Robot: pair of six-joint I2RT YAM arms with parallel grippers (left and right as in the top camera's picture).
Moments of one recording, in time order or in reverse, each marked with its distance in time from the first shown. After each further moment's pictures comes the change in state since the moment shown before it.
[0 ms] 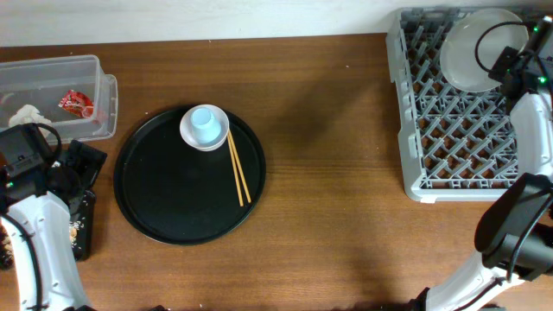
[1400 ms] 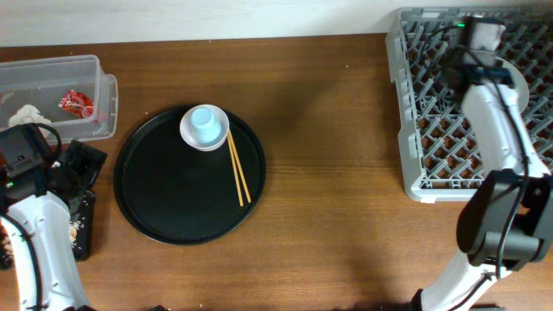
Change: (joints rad) left arm 0.000 0.000 0.000 0.000 0.000 0.000; right arm 0.166 0.011 0.000 -0.137 0.105 0.078
